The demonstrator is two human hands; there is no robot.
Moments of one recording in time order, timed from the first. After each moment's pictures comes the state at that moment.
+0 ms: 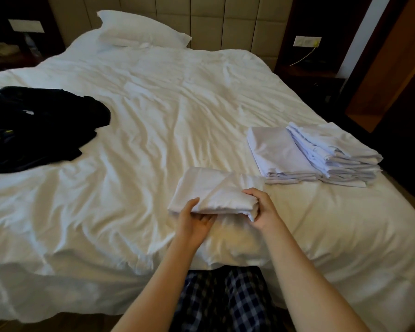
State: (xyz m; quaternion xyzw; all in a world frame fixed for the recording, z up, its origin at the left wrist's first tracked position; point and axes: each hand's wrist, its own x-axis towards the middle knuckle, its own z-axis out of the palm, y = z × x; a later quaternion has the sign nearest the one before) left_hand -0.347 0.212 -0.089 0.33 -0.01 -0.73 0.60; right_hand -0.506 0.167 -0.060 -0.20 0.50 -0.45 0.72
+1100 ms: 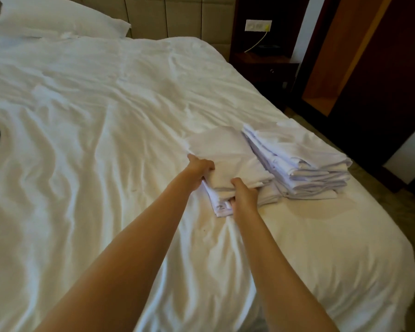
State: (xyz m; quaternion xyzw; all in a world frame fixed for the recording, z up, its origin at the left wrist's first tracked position) left_hand -0.482 -0.052 -0.062 0.57 -0.38 -0.62 0.39; right_hand -0.576 0.019 -0.092 -0.10 0.55 -0.66 0.50
